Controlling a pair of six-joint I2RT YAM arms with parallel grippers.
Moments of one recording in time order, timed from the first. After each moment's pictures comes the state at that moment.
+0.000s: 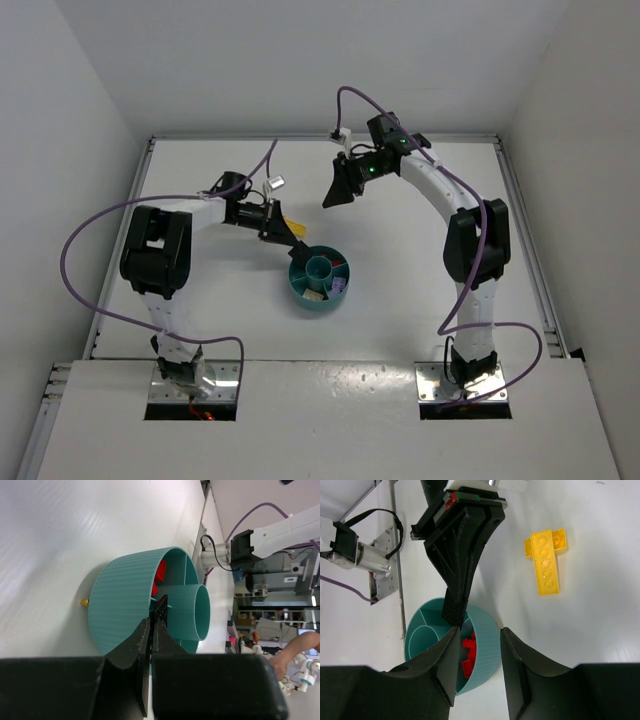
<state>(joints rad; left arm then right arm) -0.17 1.92 1.18 -0.37 1.25 -0.03 0.35 2.08 1.83 -0.75 -1.02 -0.34</state>
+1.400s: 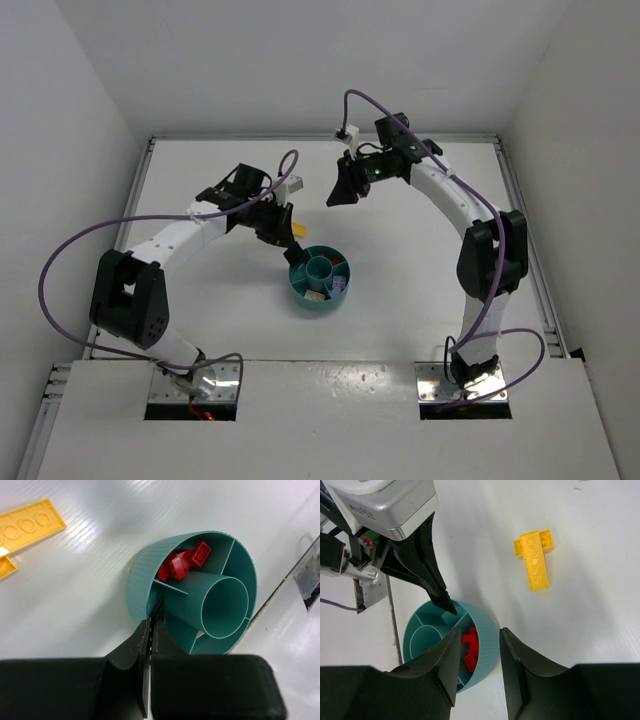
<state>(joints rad) -0.37 1.56 1.18 -0.59 0.56 0.01 0.36 1.93 1.68 -0.64 -0.92 -0.27</state>
